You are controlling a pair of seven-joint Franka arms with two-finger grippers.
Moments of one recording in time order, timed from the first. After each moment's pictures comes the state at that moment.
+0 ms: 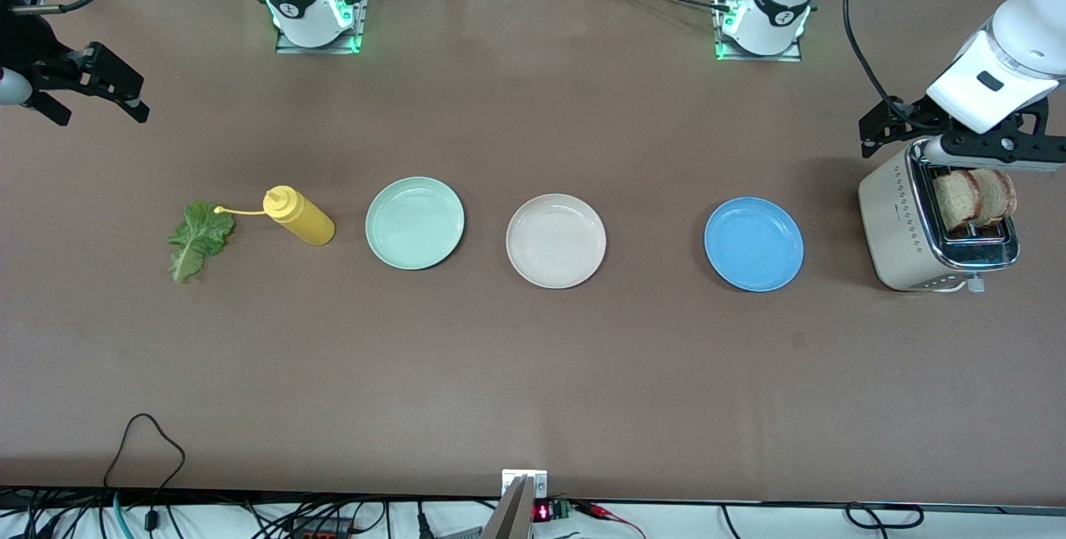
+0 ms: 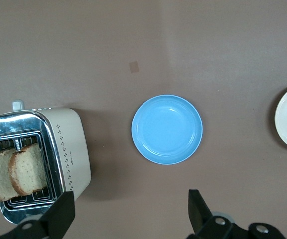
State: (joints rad) left arm -0.06 -0.07 -0.03 -1.76 0.05 1.70 -0.01; right arm 0.01 -0.11 0.04 -1.66 0.01 1.65 0.00
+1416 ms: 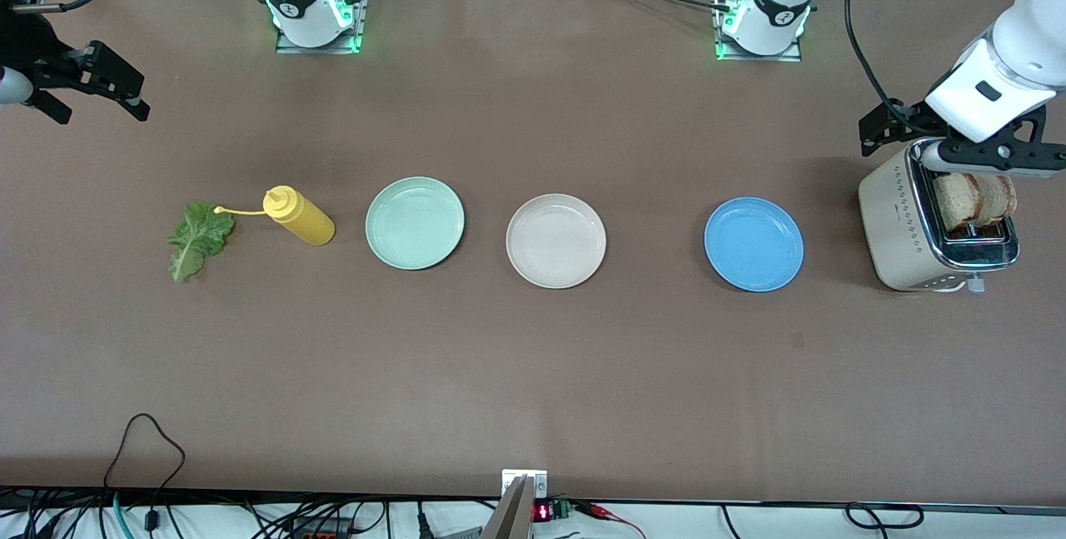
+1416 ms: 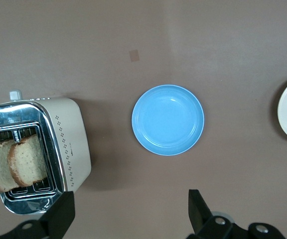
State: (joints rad) left arm -0.06 -0.02 -0.03 -1.71 0.05 1.63 -0.01; right arm 0.01 -0.12 0.04 -1.66 0.01 1.64 0.00
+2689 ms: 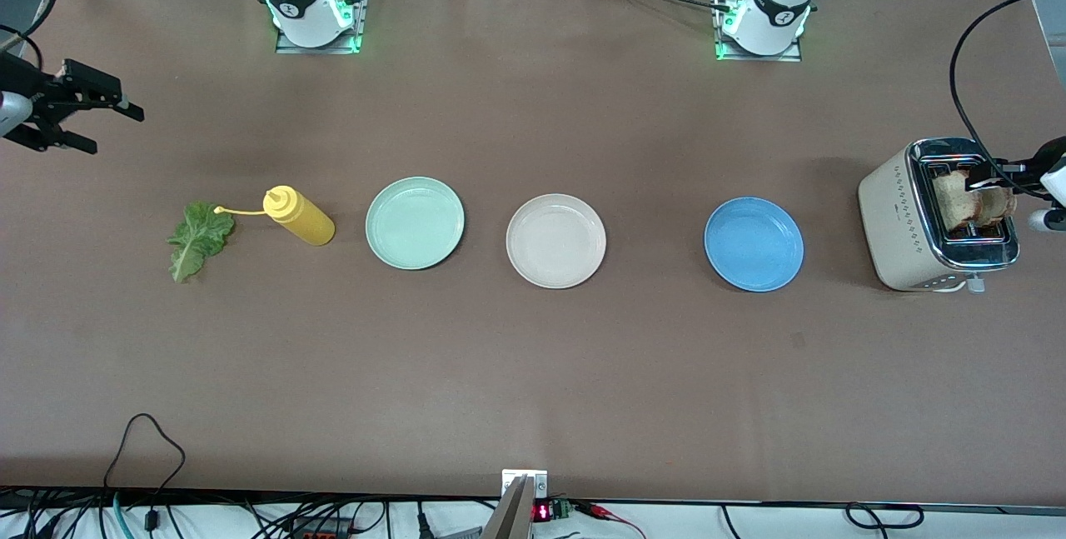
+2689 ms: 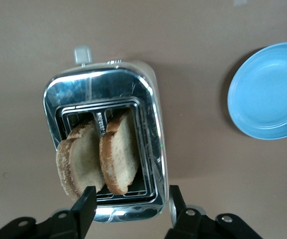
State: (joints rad) left arm 0.29 0.16 0.00 -1.76 0.12 1.73 0.32; right arm -0.01 -0.10 -0.26 -1.95 0.33 1.73 -0.79
